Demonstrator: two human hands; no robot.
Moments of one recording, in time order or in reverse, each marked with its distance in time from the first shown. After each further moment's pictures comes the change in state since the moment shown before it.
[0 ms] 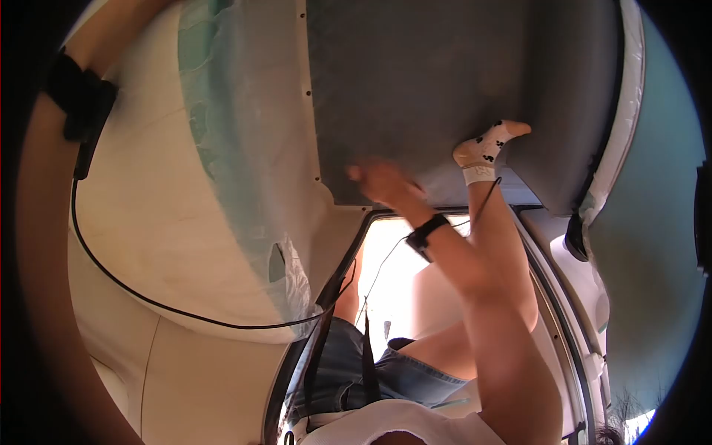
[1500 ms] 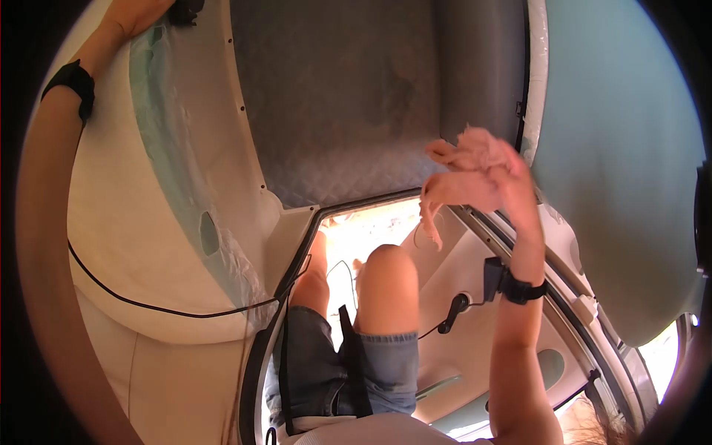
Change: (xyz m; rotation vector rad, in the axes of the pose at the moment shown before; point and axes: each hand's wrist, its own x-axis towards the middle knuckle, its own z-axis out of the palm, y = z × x) left_hand 0.009 0.040 -0.009 0.200 -0.018 -0.111; right_hand -0.271 0.041 -0.211 0.782 0.642 0.265
